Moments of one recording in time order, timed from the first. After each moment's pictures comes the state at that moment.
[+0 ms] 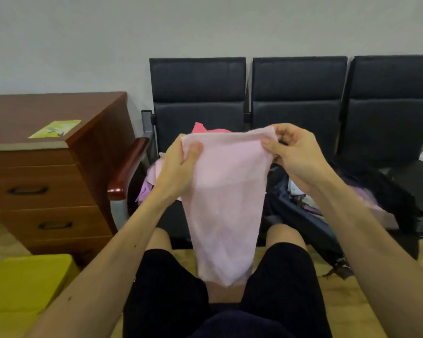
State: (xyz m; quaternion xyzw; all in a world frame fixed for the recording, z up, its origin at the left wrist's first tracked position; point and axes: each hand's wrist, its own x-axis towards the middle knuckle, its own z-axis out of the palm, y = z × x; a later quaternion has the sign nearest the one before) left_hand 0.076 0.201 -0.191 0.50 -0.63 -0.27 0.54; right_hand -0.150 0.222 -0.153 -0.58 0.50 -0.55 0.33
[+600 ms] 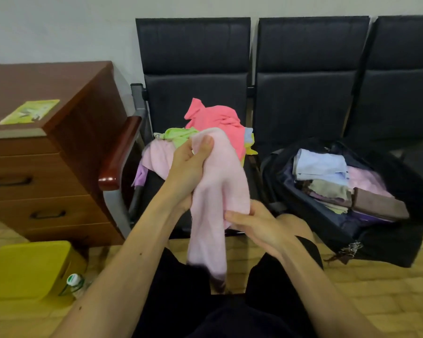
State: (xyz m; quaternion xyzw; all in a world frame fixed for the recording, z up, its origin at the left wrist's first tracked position) left_hand 0.059 0.175 -0.206 0.47 -0.47 -0.50 0.54; right_hand -0.103 0.222 -0.281 -0.44 0.42 -0.40 0.69
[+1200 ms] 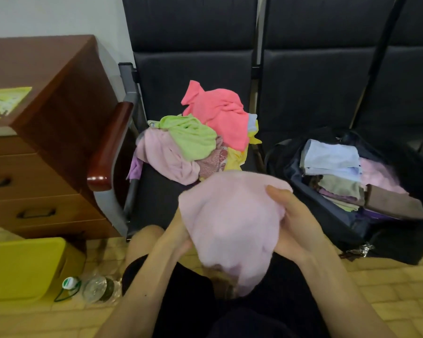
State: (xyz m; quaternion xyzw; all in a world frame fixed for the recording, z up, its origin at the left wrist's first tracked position) left_hand 0.045 0.152 -0.288 0.60 -0.16 -0.65 0.44; right_hand -0.115 0.197 -0.243 -0.23 0.29 -0.46 0.81
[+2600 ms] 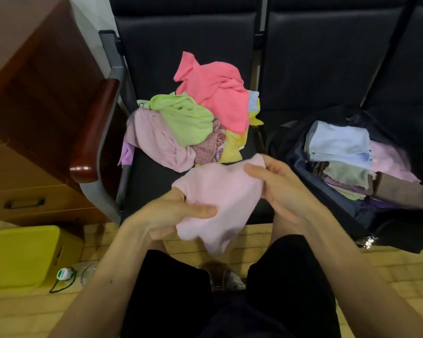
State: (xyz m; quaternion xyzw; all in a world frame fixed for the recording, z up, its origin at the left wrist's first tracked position) left_hand 0.100 0.128 -0.281 0.44 -0.38 -0.77 0.25; right_hand -0.126 0.118 -0.266 -0.42 0.47 -0.42 0.65
